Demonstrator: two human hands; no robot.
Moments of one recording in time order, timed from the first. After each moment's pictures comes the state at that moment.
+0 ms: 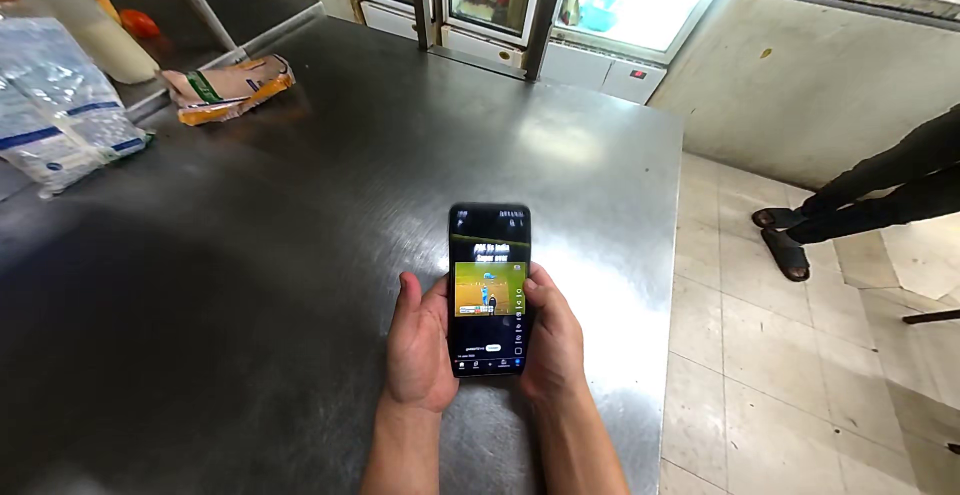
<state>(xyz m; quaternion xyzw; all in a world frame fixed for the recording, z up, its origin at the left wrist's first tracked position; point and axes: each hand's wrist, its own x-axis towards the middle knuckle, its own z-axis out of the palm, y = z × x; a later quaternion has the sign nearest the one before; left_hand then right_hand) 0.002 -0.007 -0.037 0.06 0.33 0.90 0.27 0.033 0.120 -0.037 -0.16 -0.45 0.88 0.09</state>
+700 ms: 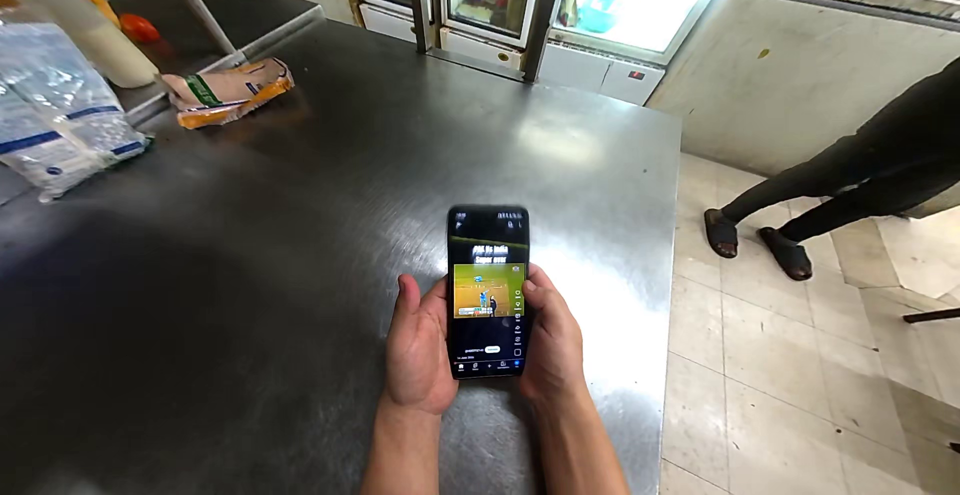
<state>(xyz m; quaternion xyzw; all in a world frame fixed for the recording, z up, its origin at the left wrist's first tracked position) 0.002 -0.007 -0.038 0.06 0.33 0.90 0.27 0.033 0.121 -0.039 -0.15 -0.45 0.88 0.09</state>
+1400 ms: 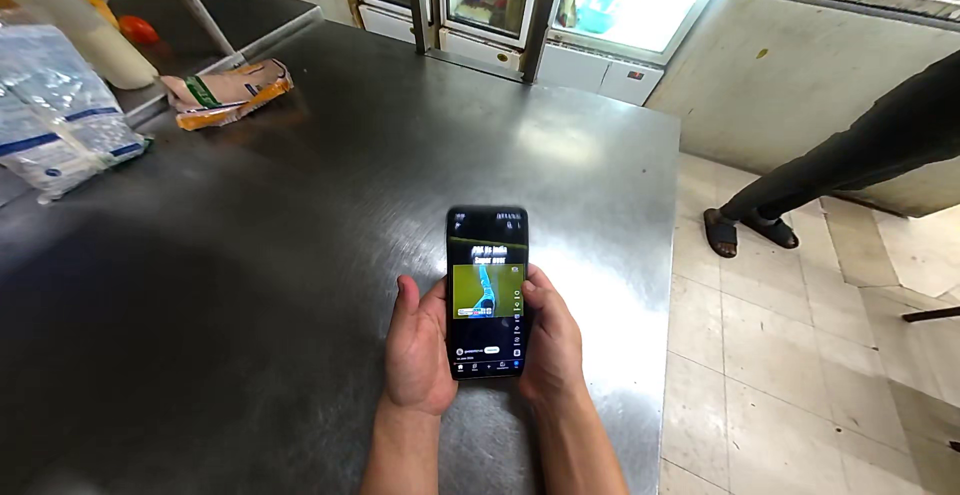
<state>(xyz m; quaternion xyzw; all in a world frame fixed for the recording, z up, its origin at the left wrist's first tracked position) 0.002 -0.007 -0.037 0.06 0.33 0.90 0.27 0.033 0.122 -0.039 -0.15 -0.45 0.88 0.09</state>
